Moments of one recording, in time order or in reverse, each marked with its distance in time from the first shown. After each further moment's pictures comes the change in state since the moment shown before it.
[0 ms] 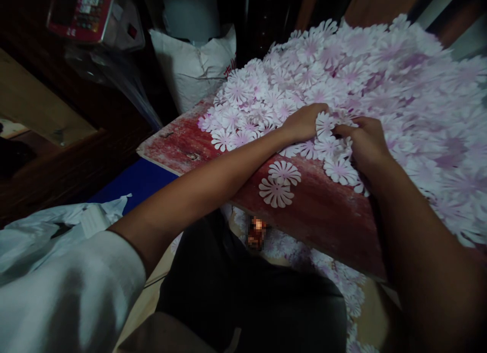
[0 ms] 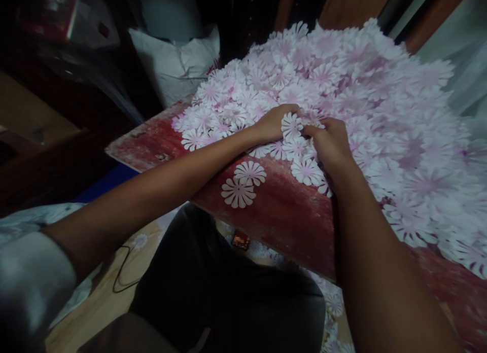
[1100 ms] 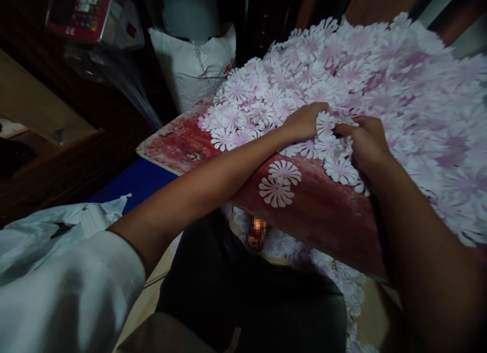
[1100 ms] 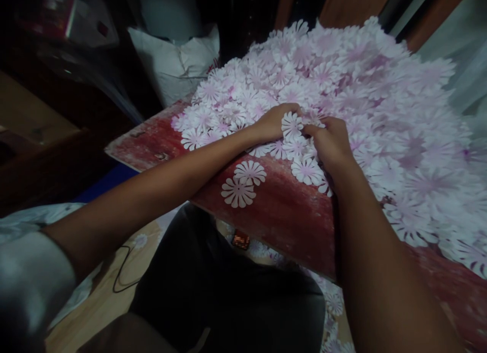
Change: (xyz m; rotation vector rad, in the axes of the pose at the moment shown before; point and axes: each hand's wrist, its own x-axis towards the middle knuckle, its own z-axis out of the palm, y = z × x) left_hand -0.001 0.000 -0.001 0.001 -0.008 0.012; right_hand -0.001 0.000 0.000 0.015 -0.007 -0.007
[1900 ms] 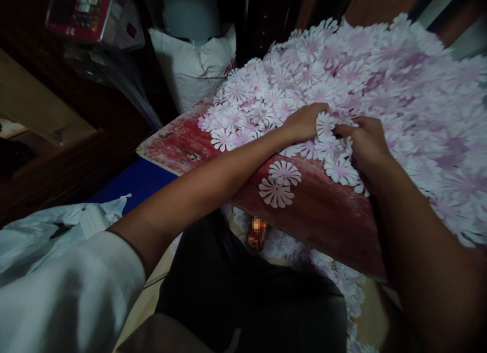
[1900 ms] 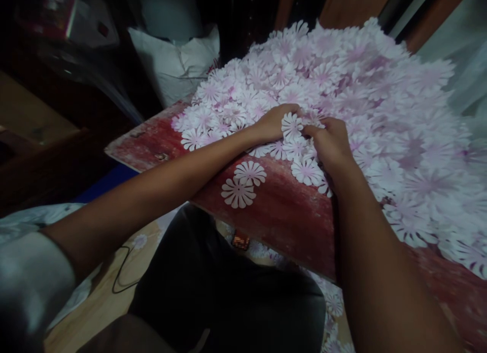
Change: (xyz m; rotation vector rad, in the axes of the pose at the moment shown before) left_hand 0.004 -0.004 0.001 0.022 -0.006 0.018; right_hand 0.000 0.000 0.000 -0.007 0.002 0.014
